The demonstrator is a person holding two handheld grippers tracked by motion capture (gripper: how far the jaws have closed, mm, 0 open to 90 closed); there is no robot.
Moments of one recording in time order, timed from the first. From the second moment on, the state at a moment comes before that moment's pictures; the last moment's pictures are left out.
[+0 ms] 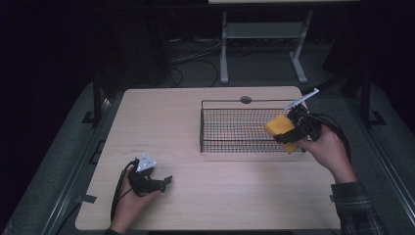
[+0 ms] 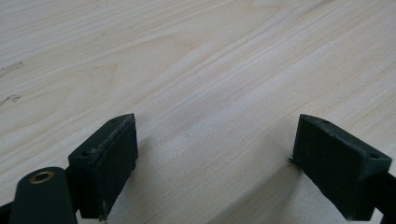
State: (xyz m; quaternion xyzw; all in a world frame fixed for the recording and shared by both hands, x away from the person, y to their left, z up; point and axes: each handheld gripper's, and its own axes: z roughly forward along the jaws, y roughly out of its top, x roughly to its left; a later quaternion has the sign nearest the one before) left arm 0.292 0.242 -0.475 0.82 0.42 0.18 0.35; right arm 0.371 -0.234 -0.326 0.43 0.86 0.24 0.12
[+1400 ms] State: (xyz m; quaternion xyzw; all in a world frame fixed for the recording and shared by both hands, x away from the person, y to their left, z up) left arm 0.292 0.242 -0.475 0.82 0.41 0.18 0.35; right arm 0.458 -0.258 -0.379 0.53 0.82 0.19 0.13
